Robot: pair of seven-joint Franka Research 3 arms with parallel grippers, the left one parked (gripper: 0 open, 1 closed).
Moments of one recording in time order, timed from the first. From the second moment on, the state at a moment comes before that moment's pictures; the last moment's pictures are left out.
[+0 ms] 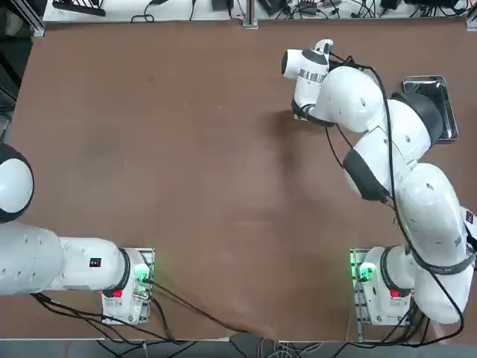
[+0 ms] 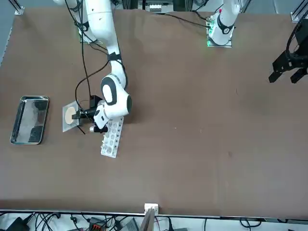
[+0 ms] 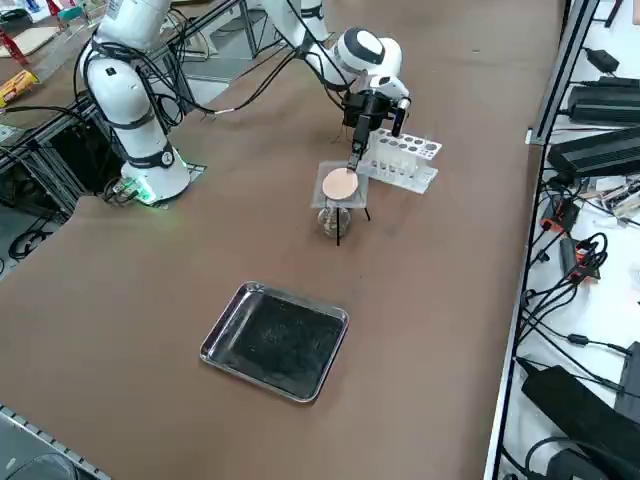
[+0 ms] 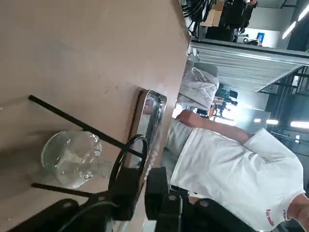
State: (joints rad) arm 1.04 0.82 -0.63 -1.67 -0.67 1.73 0.51
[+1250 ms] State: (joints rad) arm 1.03 0.82 -0.63 -1.67 -0.67 1.72 0.51
